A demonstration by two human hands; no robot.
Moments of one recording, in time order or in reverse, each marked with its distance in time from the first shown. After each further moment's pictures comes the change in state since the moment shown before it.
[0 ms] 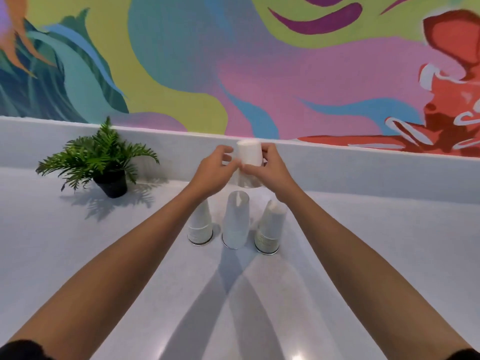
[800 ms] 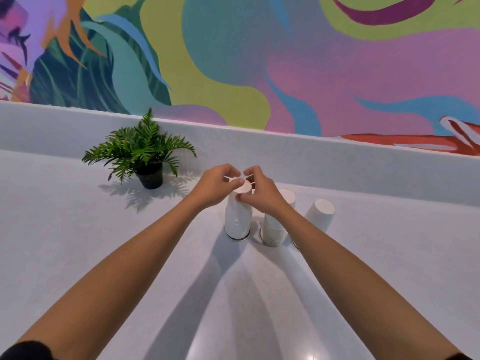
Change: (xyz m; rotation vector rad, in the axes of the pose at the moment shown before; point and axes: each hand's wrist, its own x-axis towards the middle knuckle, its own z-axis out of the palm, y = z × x) left_hand -0.009 -0.098 -0.067 0.136 -0.080 -0.022; right_hand -0.007 0.019 0.121 -0.335 -0.220 -0.026
